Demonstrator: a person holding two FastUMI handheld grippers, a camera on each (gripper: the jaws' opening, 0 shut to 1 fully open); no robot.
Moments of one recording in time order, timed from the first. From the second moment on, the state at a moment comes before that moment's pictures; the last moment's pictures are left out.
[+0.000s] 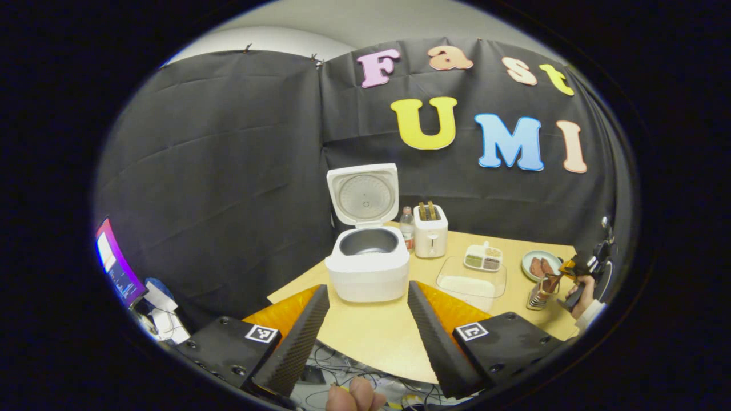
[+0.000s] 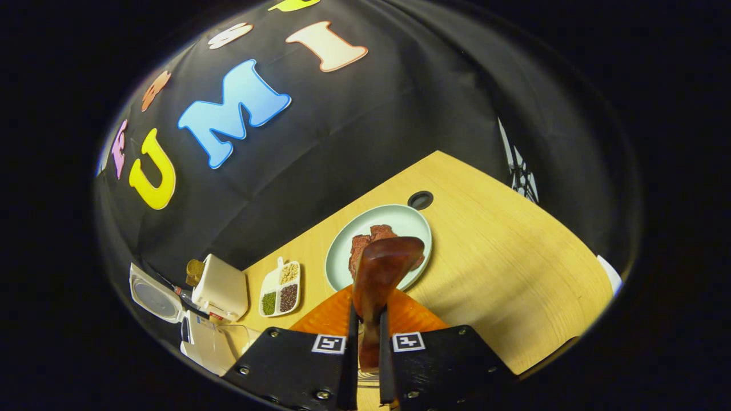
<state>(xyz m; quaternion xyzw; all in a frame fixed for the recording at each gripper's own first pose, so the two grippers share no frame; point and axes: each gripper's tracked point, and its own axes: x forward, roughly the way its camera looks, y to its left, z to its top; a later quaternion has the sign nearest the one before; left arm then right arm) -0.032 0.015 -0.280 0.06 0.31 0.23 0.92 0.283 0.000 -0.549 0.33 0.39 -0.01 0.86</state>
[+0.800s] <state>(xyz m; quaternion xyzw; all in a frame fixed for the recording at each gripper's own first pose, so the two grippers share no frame) -0.066 0.086 -0.236 -0.03 0.23 0.19 0.96 0.223 0.057 -0.367 0.26 0.32 0.04 0.91</state>
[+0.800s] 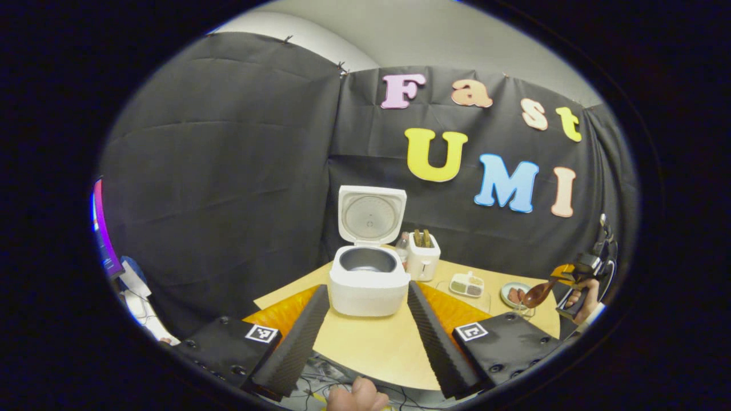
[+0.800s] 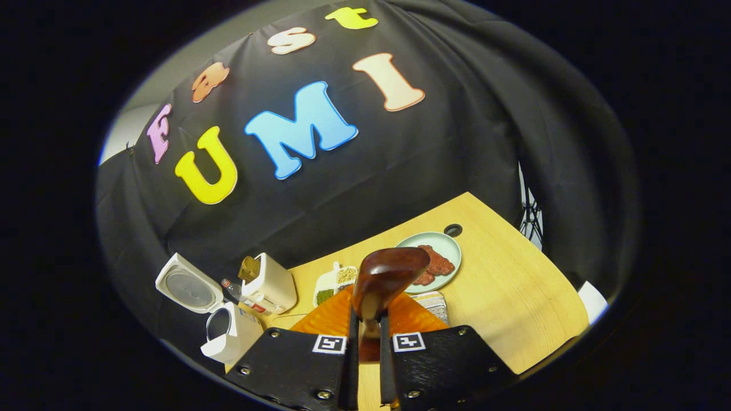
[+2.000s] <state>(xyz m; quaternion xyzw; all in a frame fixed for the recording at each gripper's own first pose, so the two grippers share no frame) 0.006 0.152 -0.264 -0.02 0.28 0.24 0.93 0.262 0.267 -0.521 0.09 0.41 0.15 0.89</state>
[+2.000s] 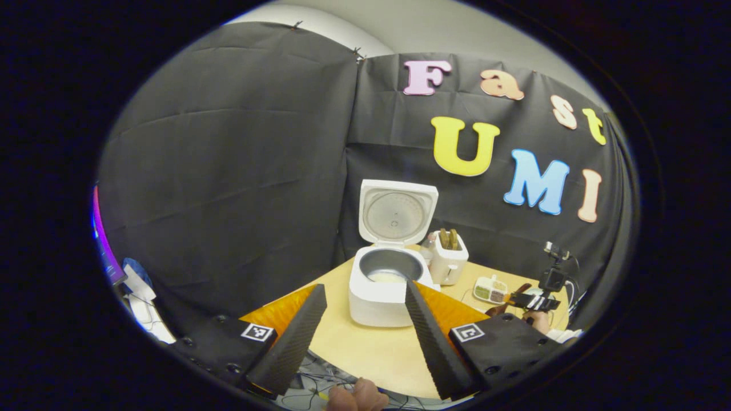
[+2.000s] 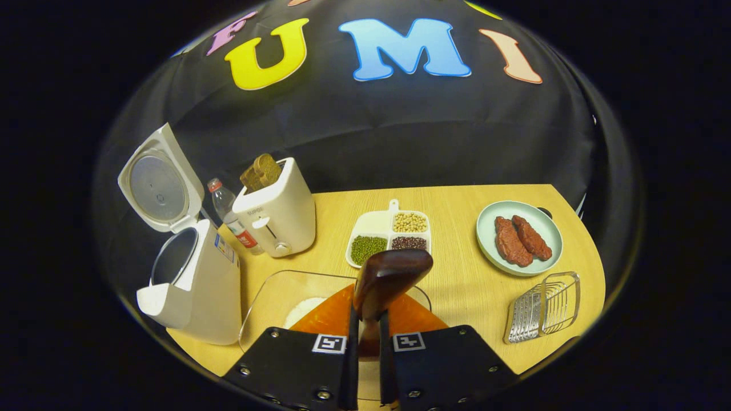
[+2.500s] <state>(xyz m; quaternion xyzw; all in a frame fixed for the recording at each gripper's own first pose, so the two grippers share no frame) -0.006 0.163 -0.258 -0.01 0.27 0.29 0.92 0.256 0.337 -0.529 0.16 0.46 0.20 0.85</state>
